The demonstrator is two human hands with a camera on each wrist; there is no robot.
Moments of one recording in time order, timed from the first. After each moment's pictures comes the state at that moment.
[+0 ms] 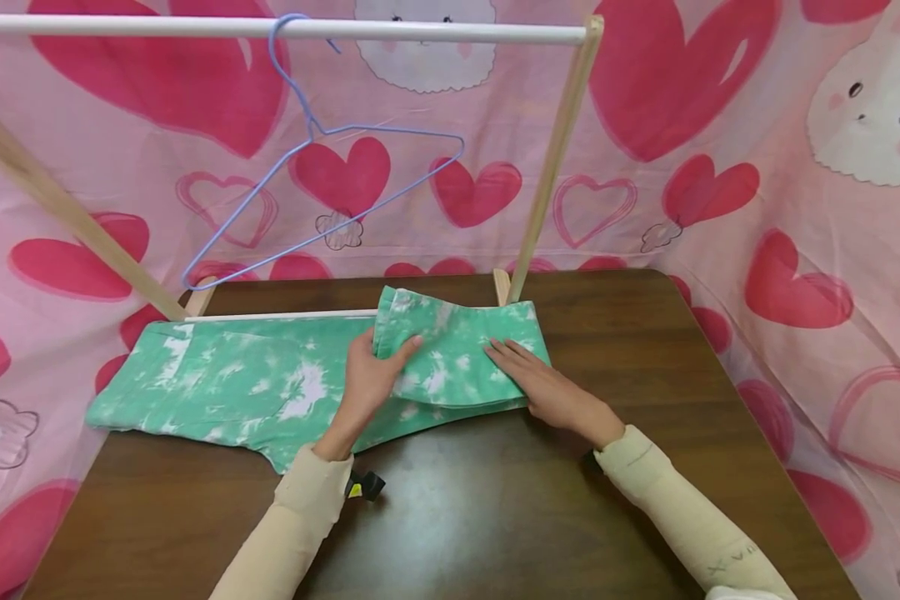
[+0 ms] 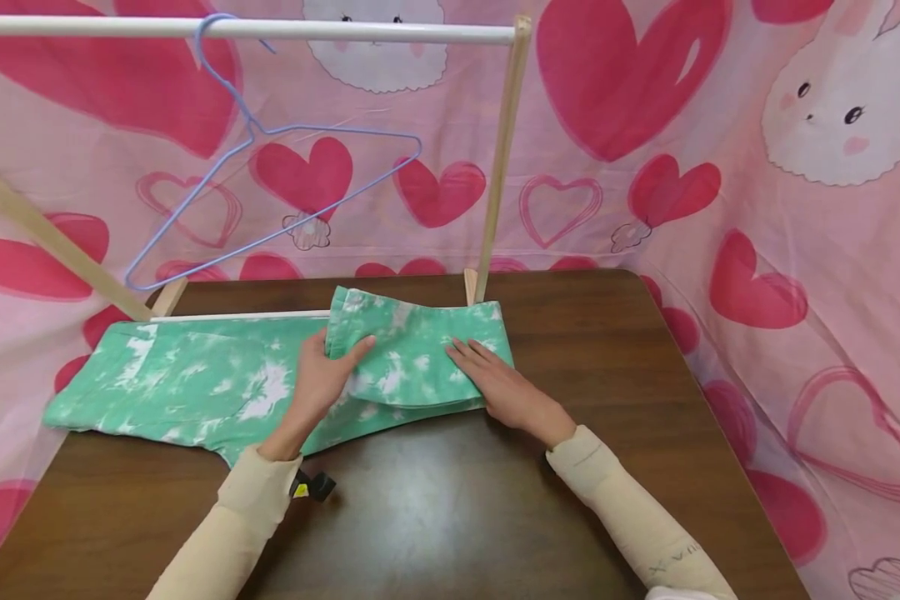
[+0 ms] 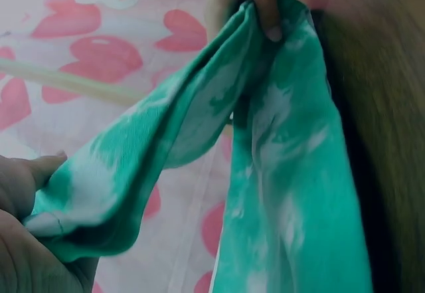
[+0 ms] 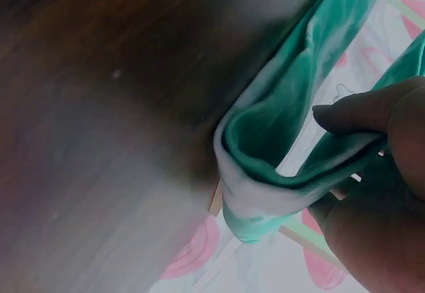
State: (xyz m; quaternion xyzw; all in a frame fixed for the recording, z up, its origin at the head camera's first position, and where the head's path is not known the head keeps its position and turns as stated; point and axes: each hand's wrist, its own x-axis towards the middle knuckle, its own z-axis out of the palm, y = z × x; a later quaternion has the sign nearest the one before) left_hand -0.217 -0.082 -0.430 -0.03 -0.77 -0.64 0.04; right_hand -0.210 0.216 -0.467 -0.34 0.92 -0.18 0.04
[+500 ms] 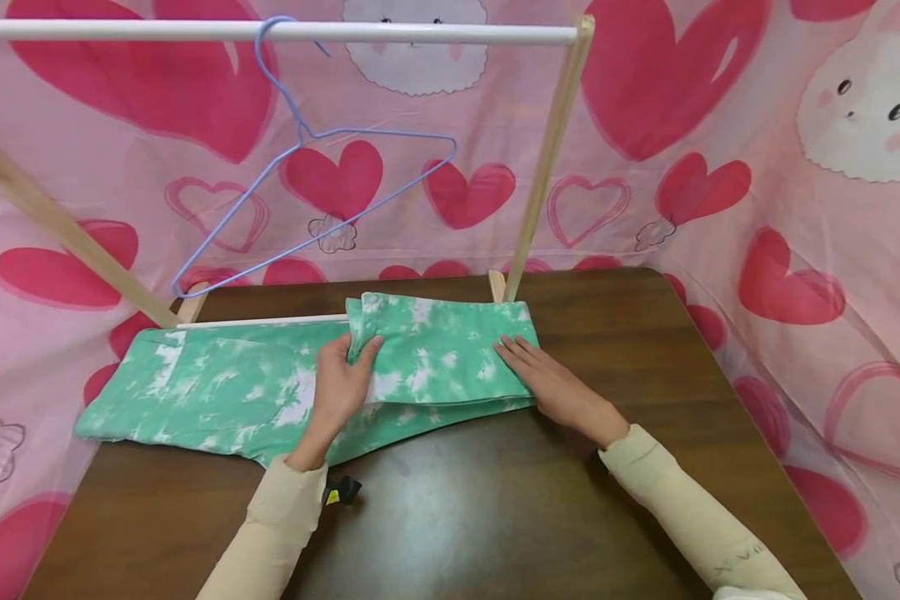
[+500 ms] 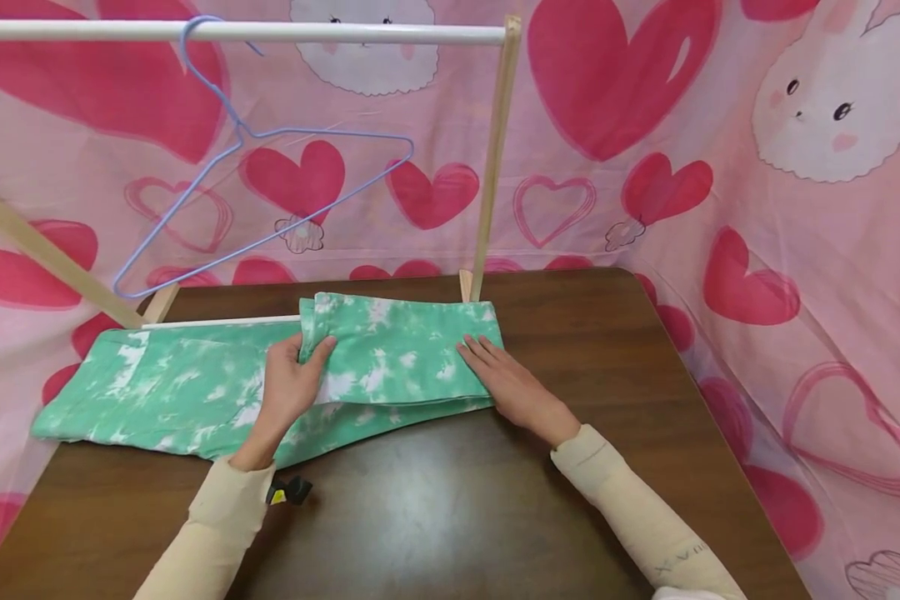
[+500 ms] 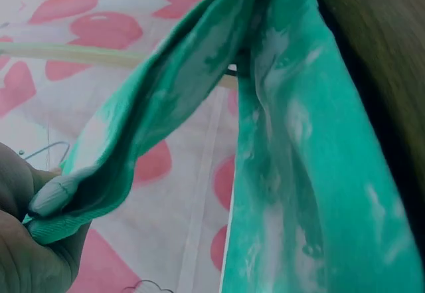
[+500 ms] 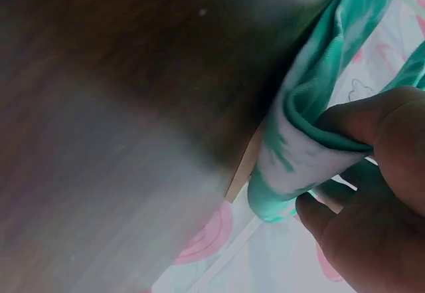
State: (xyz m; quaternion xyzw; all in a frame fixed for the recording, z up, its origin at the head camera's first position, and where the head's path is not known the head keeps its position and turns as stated) left_hand -0.215 -0.111 -0.425 -0.07 -0.82 -0.55 0.12; right_hand -0.213 0.229 -0.471 -0.31 0.94 -0.14 0.02
